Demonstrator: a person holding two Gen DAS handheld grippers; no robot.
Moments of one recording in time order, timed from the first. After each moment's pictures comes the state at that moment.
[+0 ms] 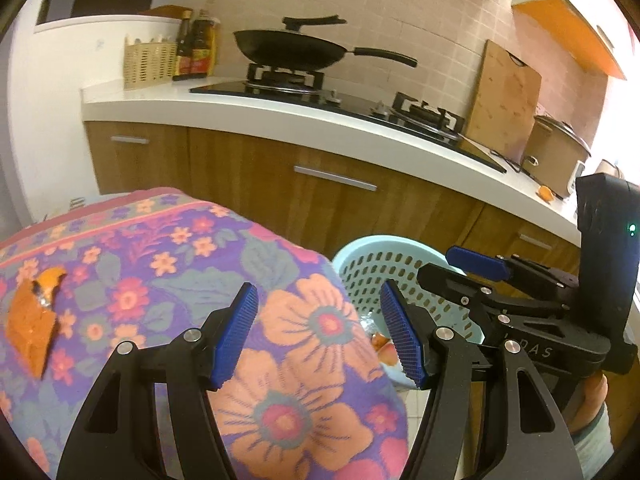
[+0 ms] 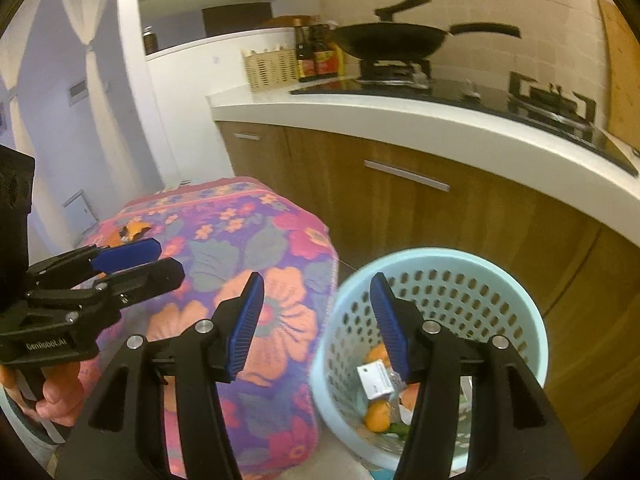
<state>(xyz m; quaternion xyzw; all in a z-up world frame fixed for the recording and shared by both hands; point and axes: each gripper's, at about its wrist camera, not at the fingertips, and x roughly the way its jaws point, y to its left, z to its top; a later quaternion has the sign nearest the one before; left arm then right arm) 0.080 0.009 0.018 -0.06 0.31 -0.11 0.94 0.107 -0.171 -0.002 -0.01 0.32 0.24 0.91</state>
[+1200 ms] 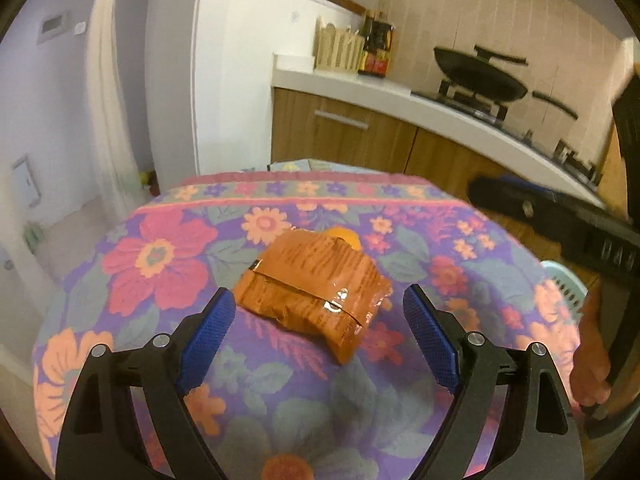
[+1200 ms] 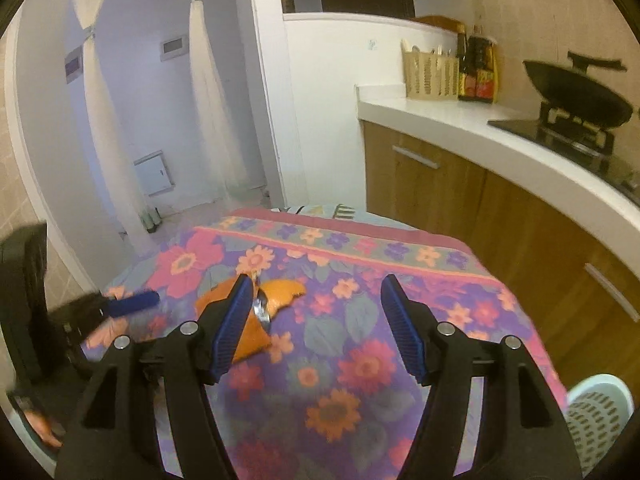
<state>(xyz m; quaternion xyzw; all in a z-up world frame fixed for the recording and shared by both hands) 0.035 0.235 -0.005 -0.09 0.32 0.11 0.93 0.140 0.096 0.014 -0.06 0.31 0.40 0.86</state>
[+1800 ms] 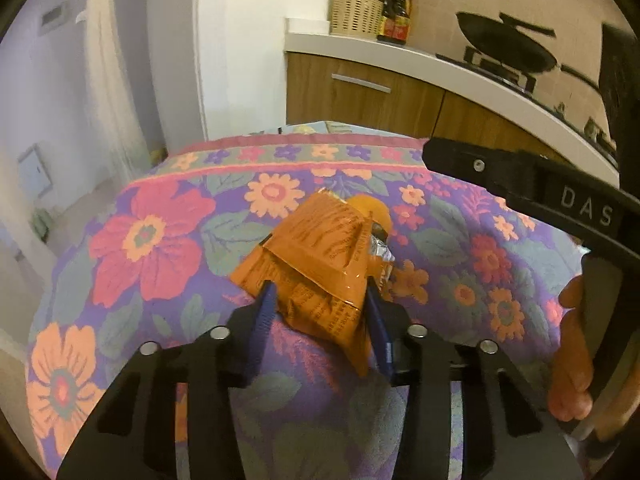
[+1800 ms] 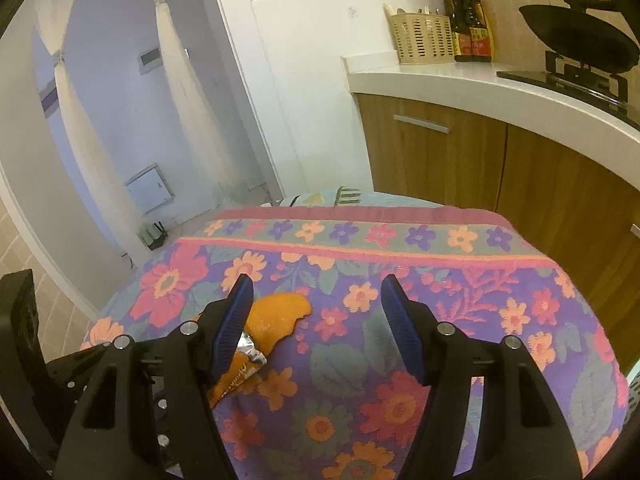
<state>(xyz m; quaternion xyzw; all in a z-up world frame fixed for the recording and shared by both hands) 0.058 0.245 -0.031 -0.10 0.37 0.14 0.91 0.176 0.128 -0.027 -0.01 0.34 0.40 0.85</state>
